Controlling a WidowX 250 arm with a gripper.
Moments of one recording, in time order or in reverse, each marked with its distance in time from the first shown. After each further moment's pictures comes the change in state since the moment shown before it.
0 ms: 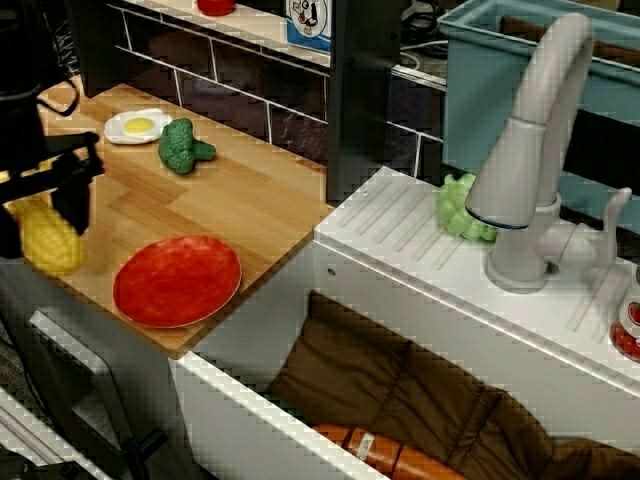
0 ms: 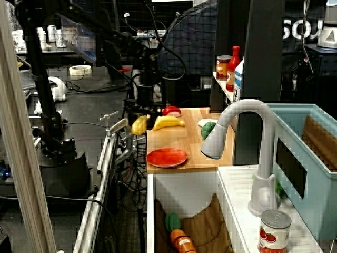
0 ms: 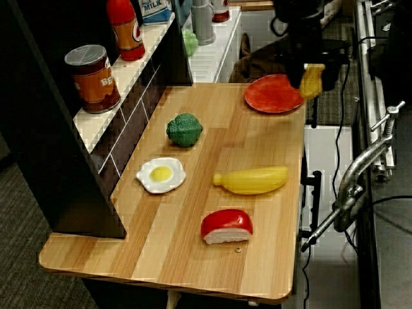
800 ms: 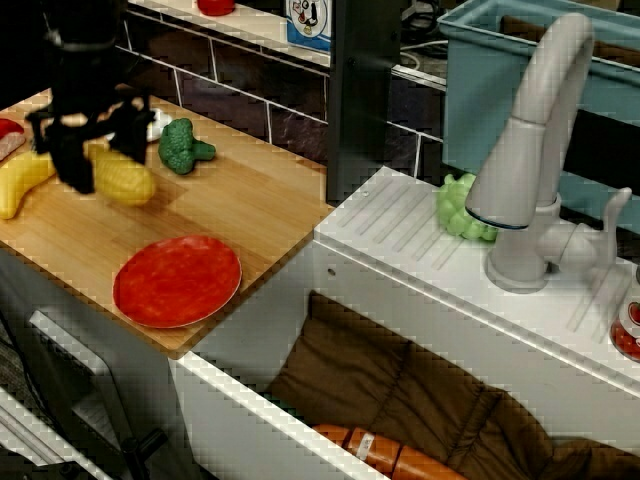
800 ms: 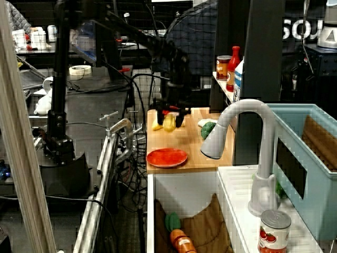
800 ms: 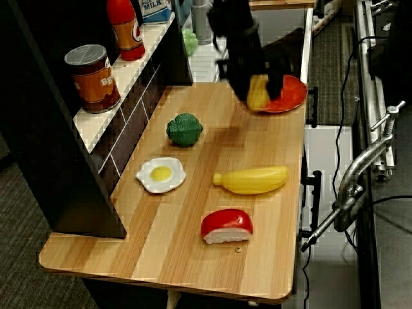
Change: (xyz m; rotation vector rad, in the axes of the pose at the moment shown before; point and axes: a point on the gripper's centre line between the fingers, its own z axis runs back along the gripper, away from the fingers) arm 0.035 -0.068 0.015 0.050 0.034 0.143
